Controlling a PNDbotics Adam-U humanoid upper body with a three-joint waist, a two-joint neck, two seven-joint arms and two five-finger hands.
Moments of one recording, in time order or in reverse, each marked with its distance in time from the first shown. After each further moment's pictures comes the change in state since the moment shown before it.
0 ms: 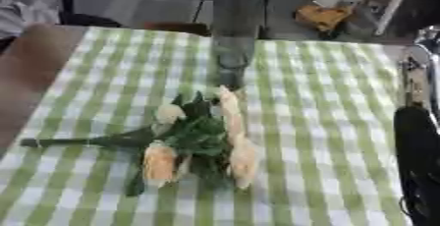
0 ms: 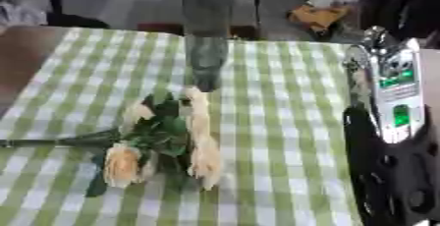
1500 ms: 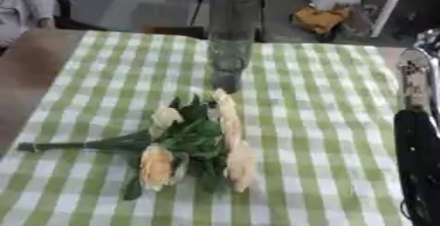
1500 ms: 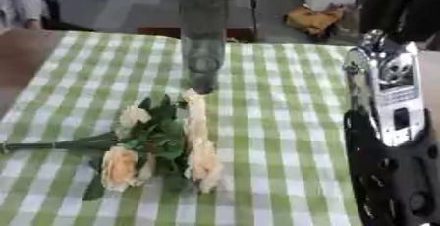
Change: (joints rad) left arm -0.125 0.329 -0.097 0.000 -0.595 0.418 -0.469; right arm 0.009 -0.002 0.001 0.000 -0.001 0.005 0.007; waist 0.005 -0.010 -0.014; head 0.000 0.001
